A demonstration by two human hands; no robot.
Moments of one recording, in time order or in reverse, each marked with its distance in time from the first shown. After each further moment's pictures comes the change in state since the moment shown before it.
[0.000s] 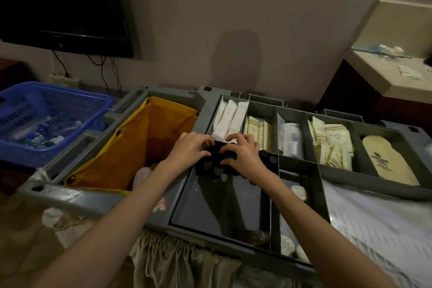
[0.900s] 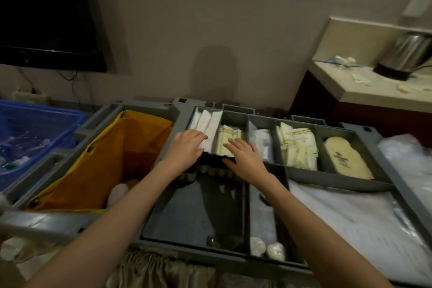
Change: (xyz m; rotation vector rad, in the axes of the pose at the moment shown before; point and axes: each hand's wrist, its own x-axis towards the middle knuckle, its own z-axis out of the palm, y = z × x) left_hand 0.027 0.048 -0.005 0.195 0.034 0.082; right_hand -0.023 0.047 -0.030 -0.185 -0.010 0.104
